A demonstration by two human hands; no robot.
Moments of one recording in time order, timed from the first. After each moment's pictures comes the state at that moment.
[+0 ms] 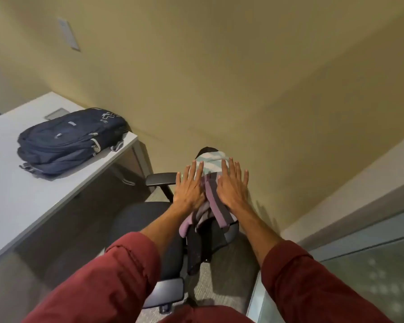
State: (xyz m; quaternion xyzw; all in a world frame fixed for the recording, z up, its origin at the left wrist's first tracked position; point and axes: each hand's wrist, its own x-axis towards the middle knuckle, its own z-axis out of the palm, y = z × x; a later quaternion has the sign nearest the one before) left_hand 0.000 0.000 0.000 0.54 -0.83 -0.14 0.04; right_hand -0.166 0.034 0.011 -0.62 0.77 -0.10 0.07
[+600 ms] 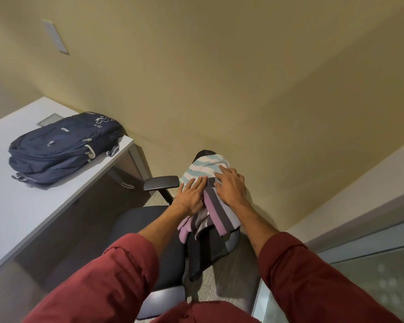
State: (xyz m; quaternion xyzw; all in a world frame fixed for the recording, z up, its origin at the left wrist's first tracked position) left_hand 0.000 -0.024 -0.013 0.46 -0.86 -0.21 -0.08; right_hand -0.184 0.001 0.004 -0.65 0.75 -0.08 0.09
